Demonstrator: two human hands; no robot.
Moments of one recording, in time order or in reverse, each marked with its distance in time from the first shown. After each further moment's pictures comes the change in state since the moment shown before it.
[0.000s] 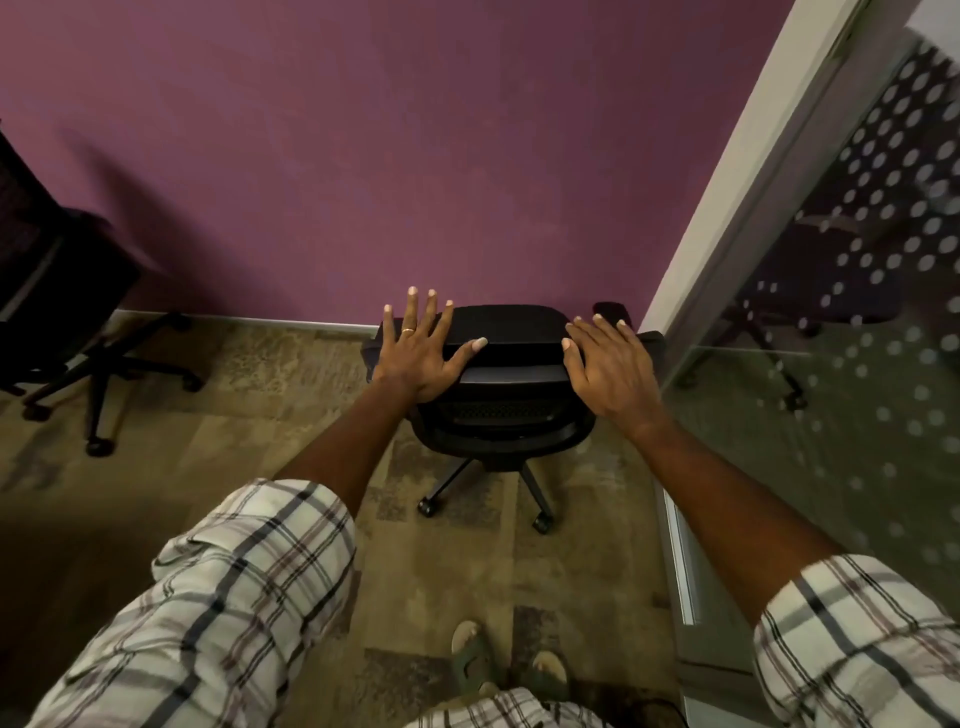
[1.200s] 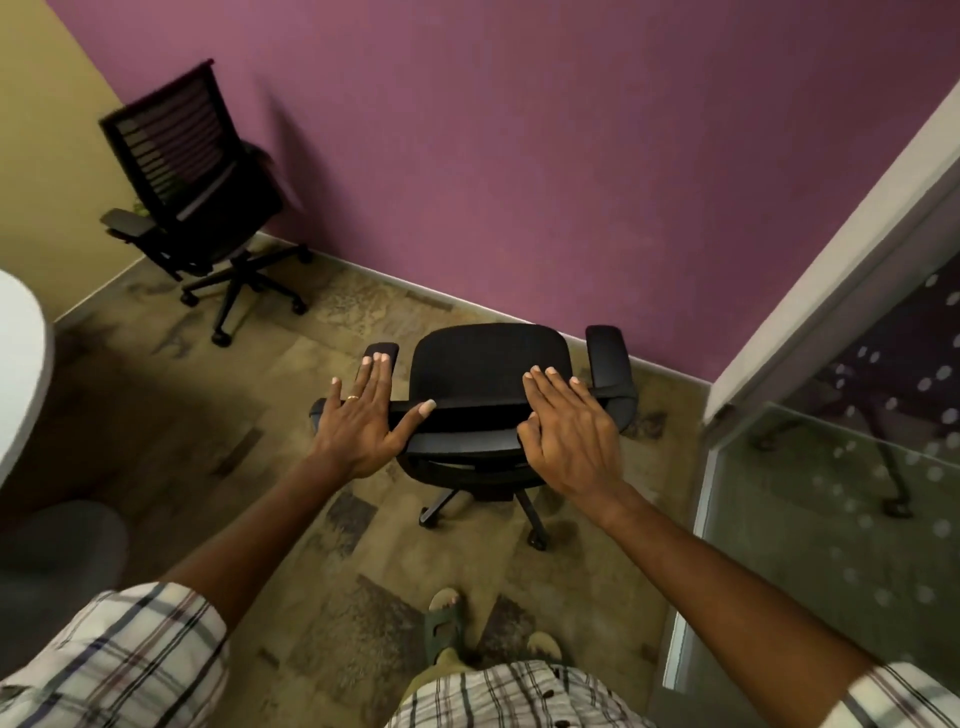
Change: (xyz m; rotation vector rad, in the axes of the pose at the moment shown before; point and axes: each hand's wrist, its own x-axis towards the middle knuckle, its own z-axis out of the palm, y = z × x) left_hand -0.153 0.023 0.042 -0.084 -0.025 -0.374; right_hand -0.062 -0.006 0.009 0.081 -0.064 -0.403
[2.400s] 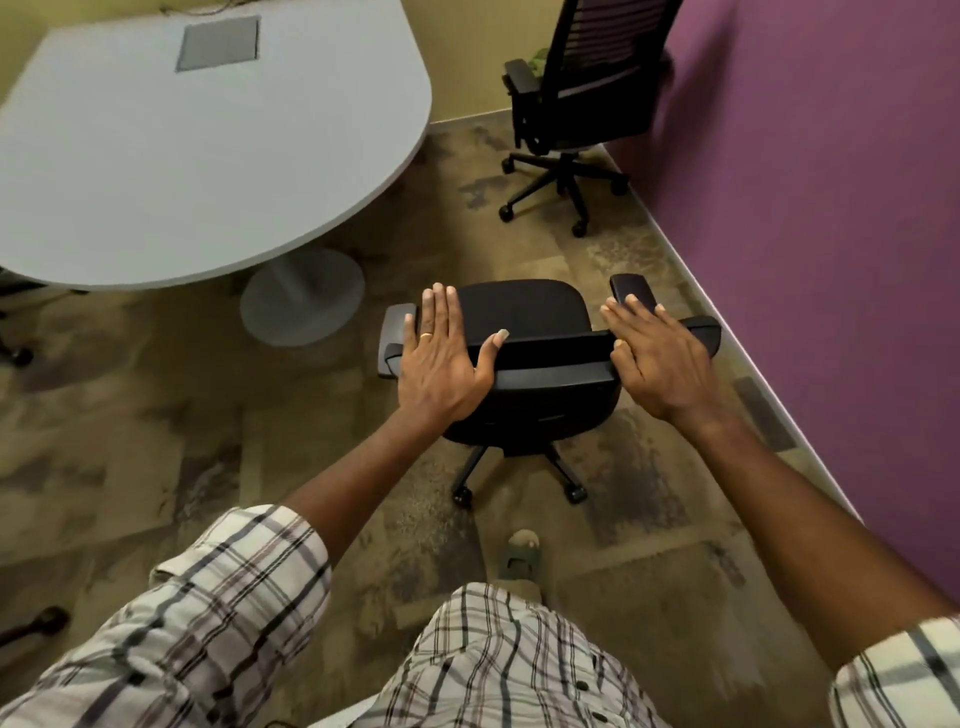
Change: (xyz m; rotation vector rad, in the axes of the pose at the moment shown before) left_hand -0.126 -0.079 0.004 -0.193 0.405 -0.851; right_hand 0.166 -0.156 0.052 0.203 -0.288 -0.803
